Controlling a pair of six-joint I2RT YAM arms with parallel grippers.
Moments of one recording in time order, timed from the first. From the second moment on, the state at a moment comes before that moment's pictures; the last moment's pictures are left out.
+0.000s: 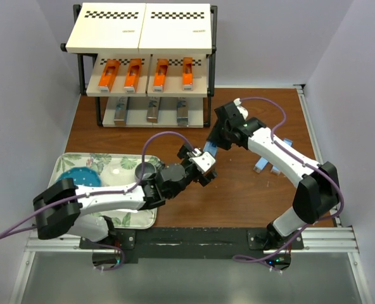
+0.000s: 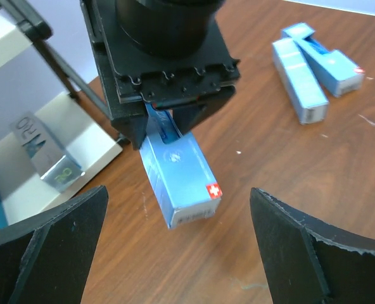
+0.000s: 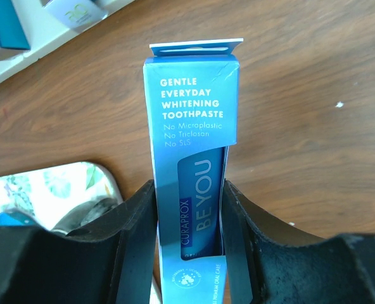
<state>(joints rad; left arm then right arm) -1.14 1.35 0.70 0.53 -0.40 0.22 0.57 1.56 1.32 -0.69 0.19 0.98</state>
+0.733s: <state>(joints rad) -1.21 1.63 0.74 0.78 -0.75 0.32 0.59 1.51 1.29 -0.68 0.19 1.03</state>
